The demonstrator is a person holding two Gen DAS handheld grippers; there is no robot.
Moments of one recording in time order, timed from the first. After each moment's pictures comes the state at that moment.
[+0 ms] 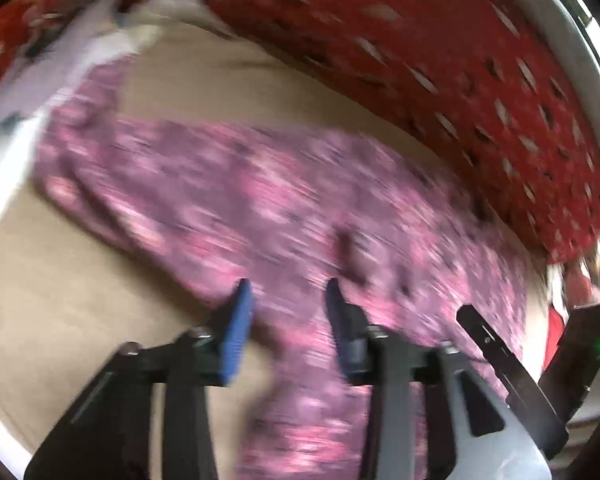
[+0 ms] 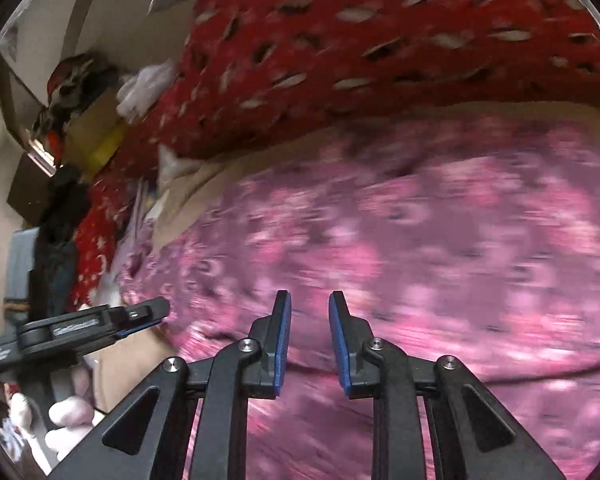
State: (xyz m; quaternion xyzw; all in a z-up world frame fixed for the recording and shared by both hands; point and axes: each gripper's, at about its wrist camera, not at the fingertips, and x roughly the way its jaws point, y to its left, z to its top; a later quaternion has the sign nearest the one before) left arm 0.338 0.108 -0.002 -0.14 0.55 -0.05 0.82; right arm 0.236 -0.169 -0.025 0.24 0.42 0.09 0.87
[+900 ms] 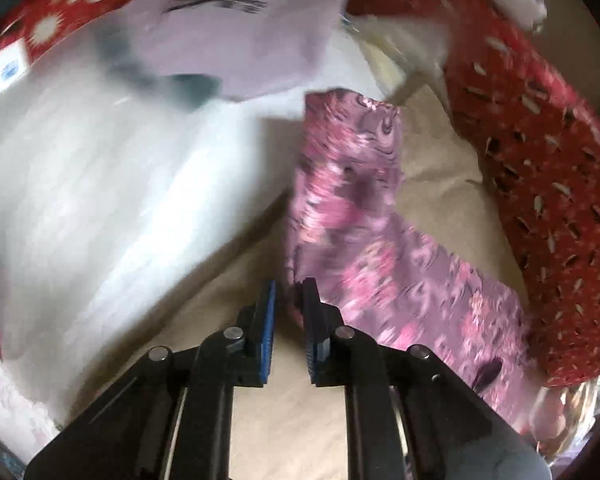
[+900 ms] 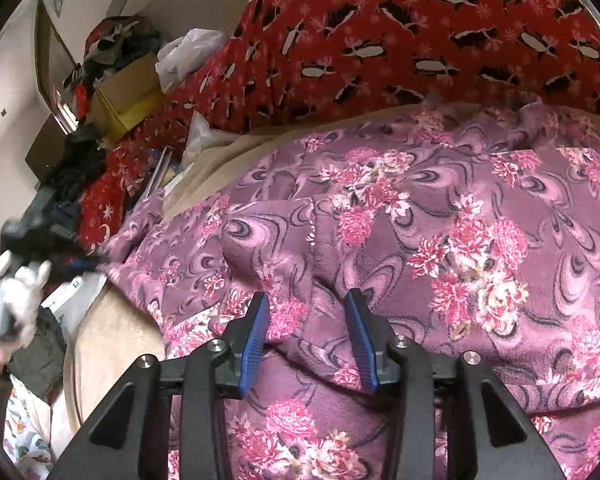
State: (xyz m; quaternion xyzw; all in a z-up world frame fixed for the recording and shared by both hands) left arm 0.355 0.322 -0.020 -0.27 0.57 0.09 0.77; right arm 0.235 -0.112 -0.067 0.17 0.37 0.12 0.91
